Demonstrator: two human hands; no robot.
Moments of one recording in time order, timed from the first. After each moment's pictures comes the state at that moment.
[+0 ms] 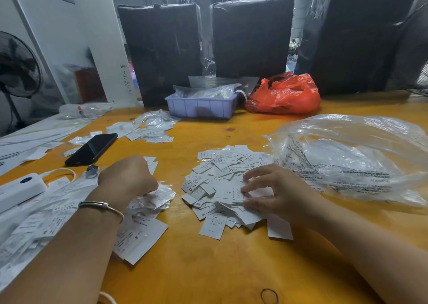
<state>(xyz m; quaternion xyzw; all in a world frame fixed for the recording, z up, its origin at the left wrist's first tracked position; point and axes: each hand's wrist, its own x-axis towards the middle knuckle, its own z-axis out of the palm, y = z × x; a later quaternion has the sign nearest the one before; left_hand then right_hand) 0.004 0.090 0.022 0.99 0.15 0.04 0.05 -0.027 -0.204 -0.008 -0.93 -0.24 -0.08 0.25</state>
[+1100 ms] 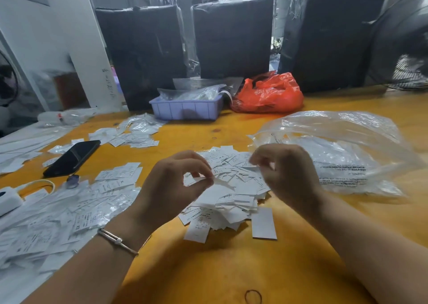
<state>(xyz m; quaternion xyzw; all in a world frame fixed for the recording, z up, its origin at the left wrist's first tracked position) -0.027 0.011 0.014 0.87 -0.32 0.24 0.30 -0.028 -0.216 0.009 -0.88 -0.17 -0.35 0.26</state>
